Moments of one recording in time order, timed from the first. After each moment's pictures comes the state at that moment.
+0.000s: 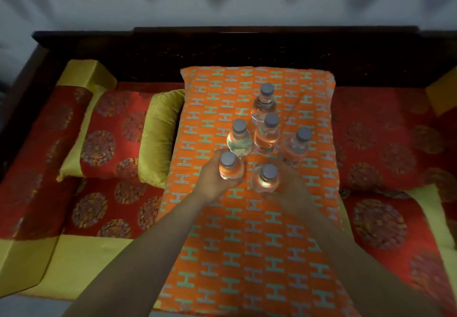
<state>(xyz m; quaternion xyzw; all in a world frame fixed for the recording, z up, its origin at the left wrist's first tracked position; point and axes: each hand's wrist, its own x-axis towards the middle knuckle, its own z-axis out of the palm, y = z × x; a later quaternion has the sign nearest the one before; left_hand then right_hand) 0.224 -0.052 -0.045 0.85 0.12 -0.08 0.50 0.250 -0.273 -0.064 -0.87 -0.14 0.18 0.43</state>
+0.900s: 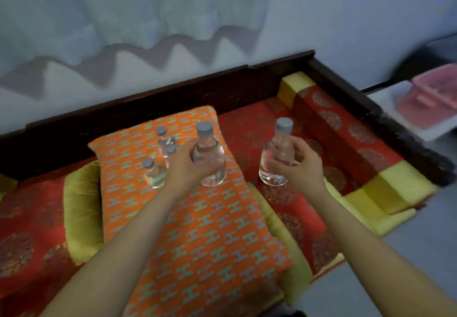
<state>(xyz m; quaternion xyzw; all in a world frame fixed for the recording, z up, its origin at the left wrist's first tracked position) 0.219 -0.179 0.117 0.85 -0.11 -0.03 0.52 0.136 -0.429 0.125 -0.82 0.12 -0.16 0.54</state>
